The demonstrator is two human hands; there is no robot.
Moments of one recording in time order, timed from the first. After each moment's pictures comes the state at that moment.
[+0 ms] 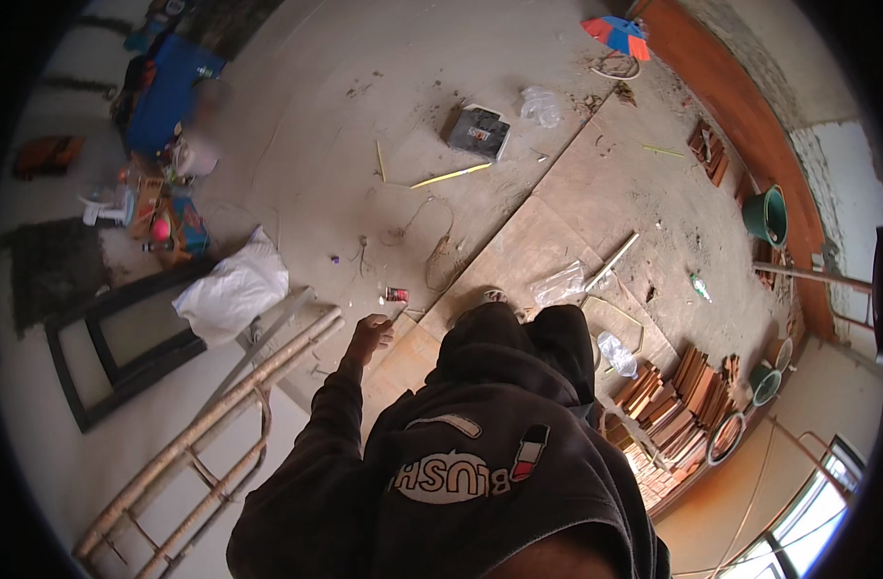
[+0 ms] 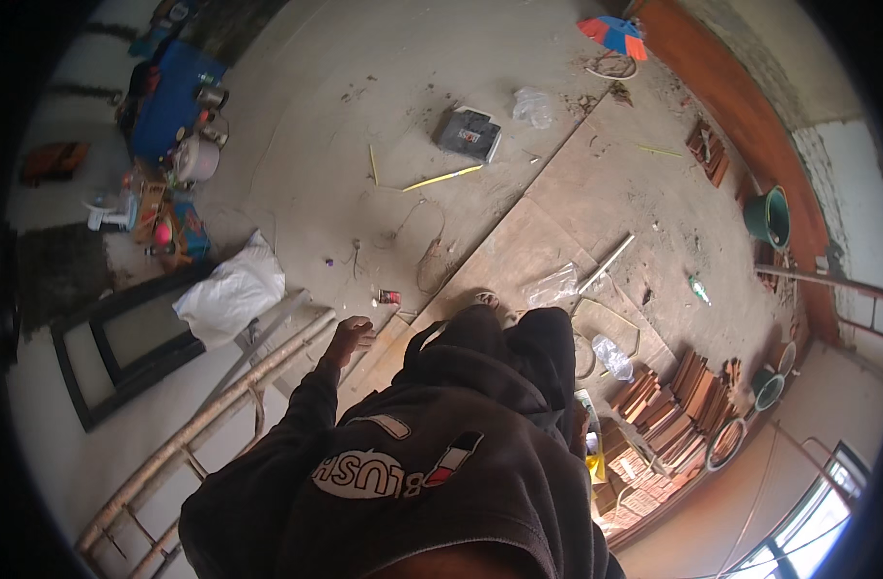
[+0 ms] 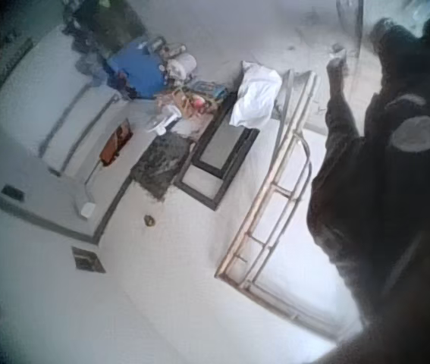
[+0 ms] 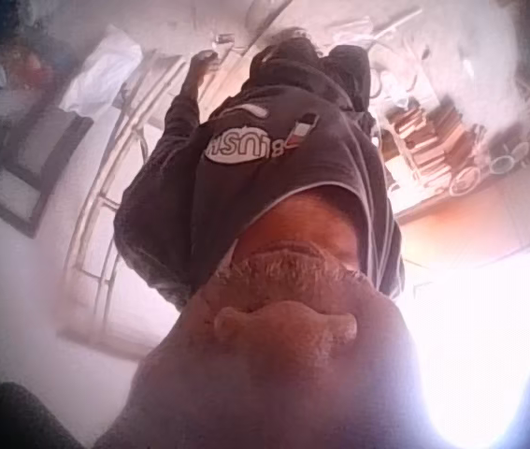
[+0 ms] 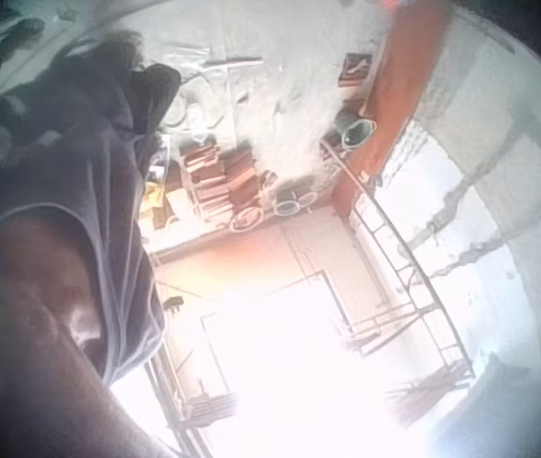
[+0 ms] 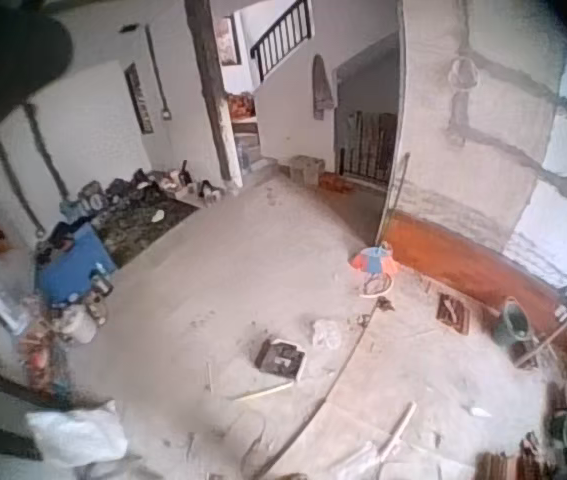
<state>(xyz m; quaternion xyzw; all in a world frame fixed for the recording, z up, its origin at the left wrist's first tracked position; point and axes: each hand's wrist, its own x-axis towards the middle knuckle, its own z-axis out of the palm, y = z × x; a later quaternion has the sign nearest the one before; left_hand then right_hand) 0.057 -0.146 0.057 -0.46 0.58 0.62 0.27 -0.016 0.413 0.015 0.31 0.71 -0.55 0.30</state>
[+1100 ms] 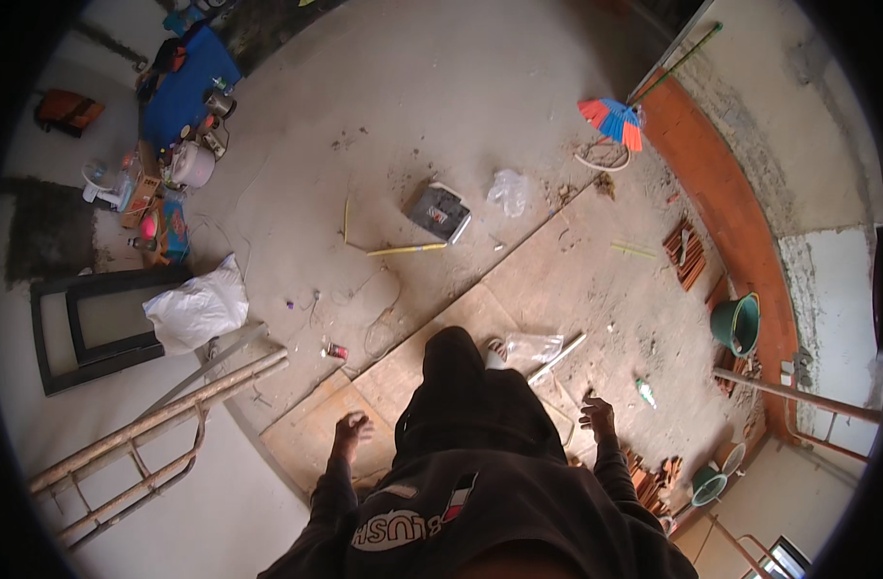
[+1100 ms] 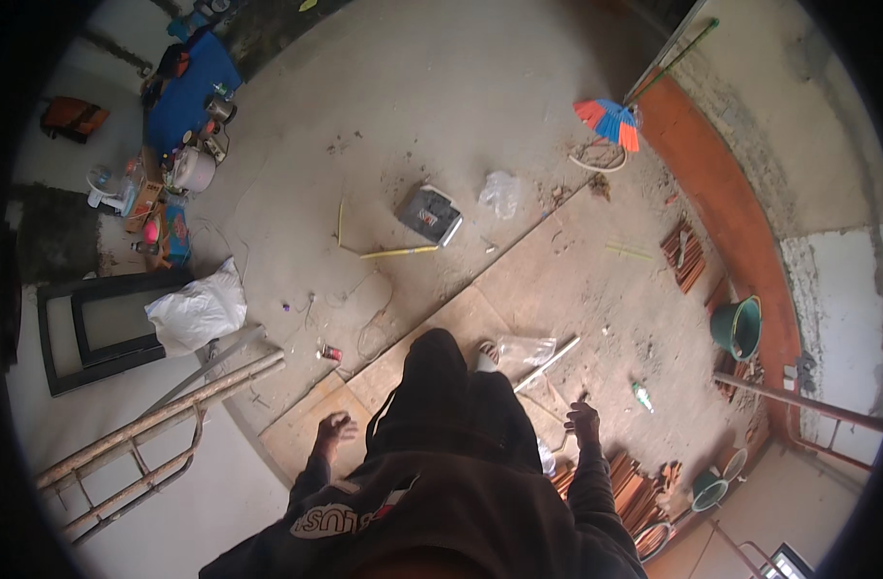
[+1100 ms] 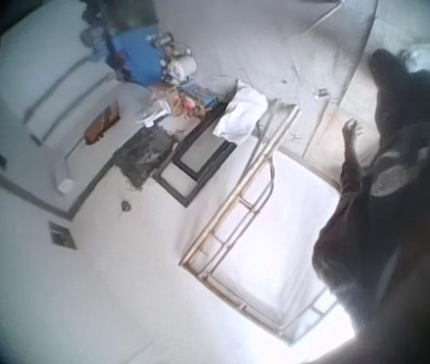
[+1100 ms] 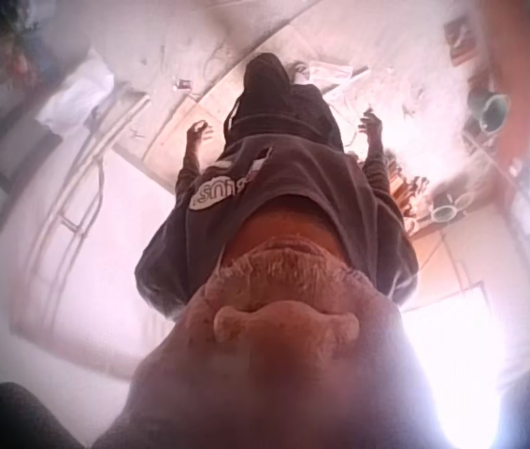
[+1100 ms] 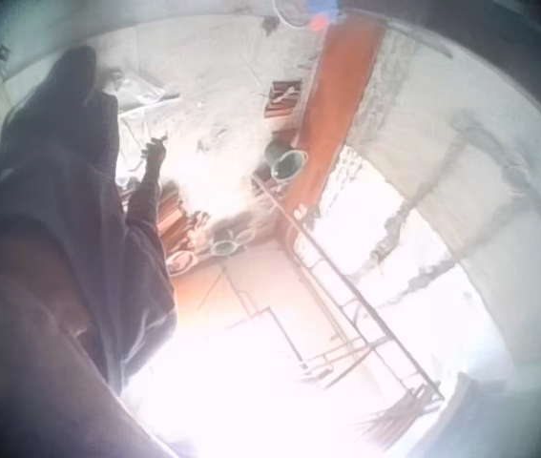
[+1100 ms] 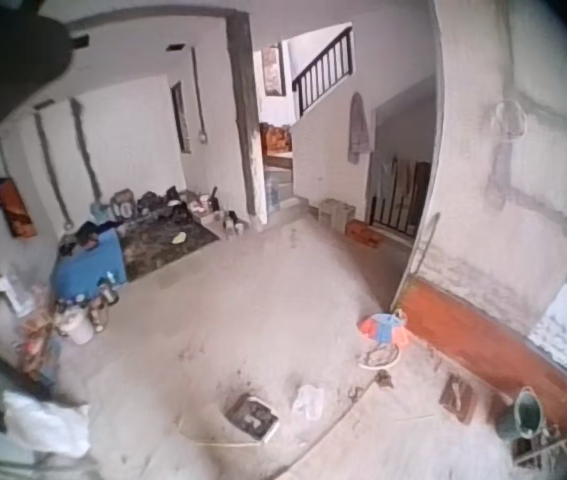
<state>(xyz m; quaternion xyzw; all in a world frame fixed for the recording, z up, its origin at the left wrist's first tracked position) 0.015 0.064 0.045 -0.60 0.48 0.63 0.12 -0.317 0.564 -0.001 0.26 0.75 -0.47 0.40</state>
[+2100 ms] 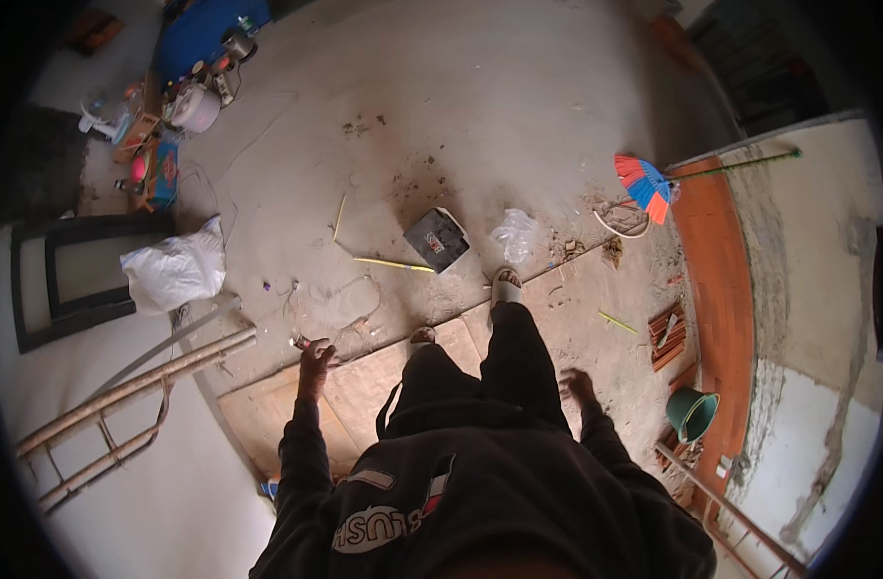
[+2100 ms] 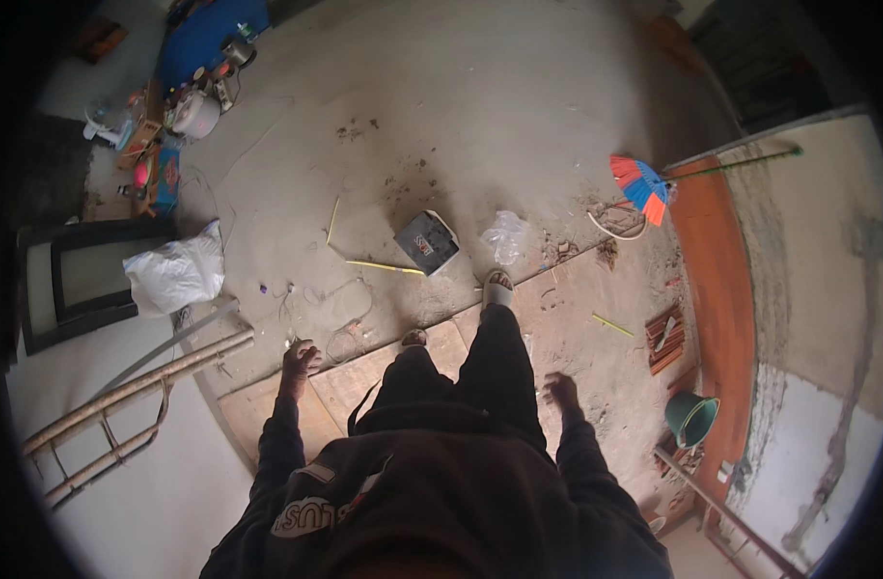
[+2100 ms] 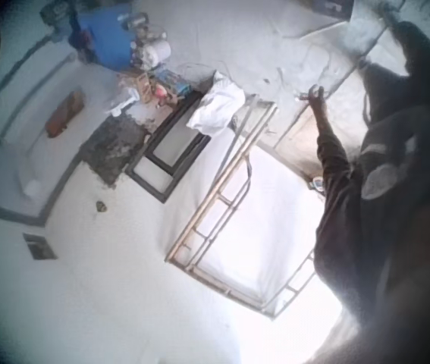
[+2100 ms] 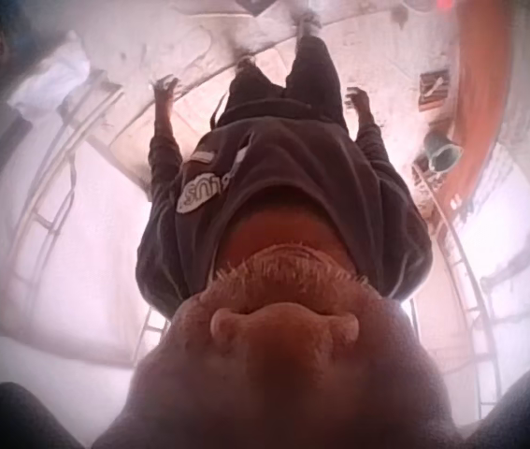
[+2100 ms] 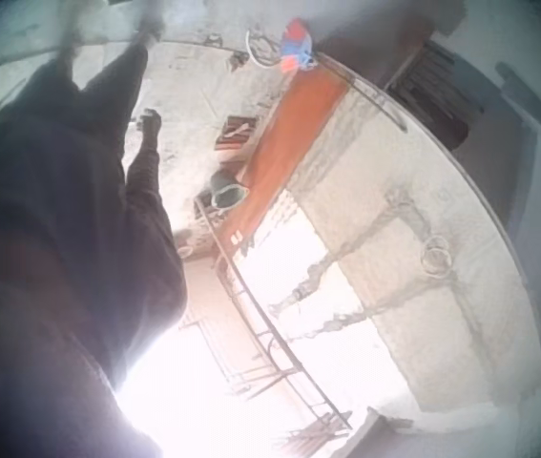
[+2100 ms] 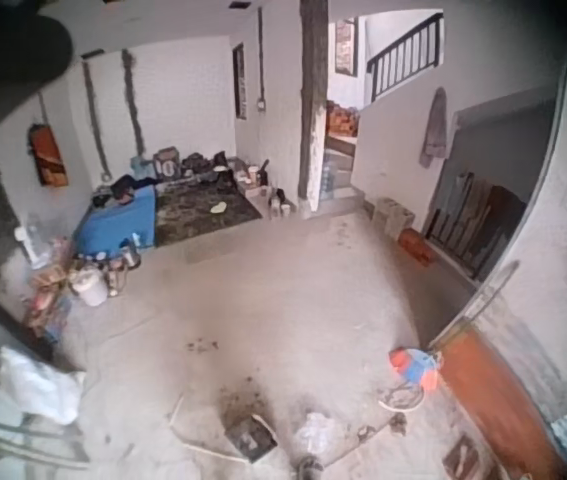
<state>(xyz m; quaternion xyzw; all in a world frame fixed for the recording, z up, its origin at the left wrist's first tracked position) -0.225 -0.067 0.034 -0.59 0.52 0.61 -0.06 -0.614 0.415 -0.052 0.12 0.78 -0.33 0.52</state>
